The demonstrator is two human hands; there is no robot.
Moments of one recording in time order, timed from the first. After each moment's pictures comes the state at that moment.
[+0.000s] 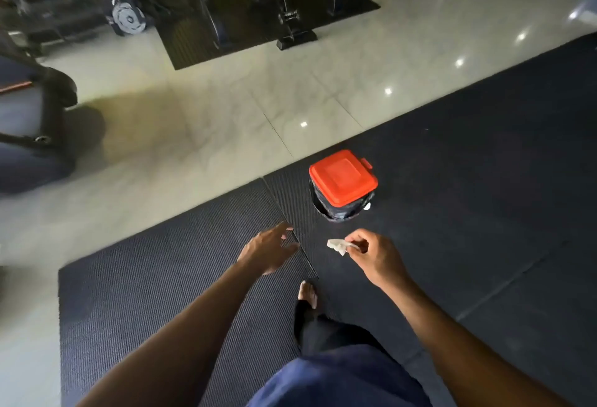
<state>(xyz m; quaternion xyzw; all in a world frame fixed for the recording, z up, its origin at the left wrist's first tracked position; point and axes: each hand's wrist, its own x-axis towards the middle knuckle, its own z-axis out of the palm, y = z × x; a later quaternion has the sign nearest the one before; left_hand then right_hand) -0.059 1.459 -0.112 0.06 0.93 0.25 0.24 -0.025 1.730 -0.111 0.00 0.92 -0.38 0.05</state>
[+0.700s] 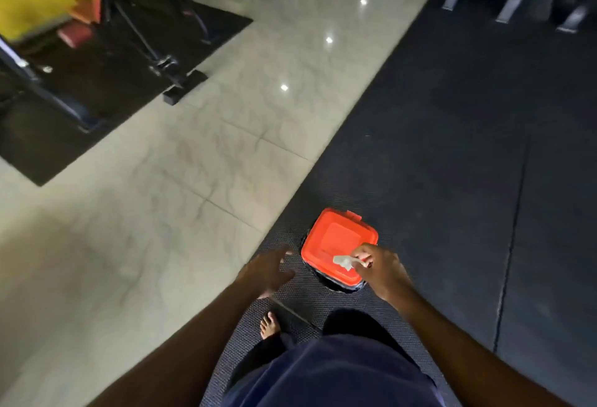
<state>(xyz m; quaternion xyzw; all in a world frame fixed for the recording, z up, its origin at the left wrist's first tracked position) -0.574 1.409 -0.117 0.28 0.87 0.16 0.36 -0.409 1.648 -0.109 0.29 0.88 -0.38 0.05</state>
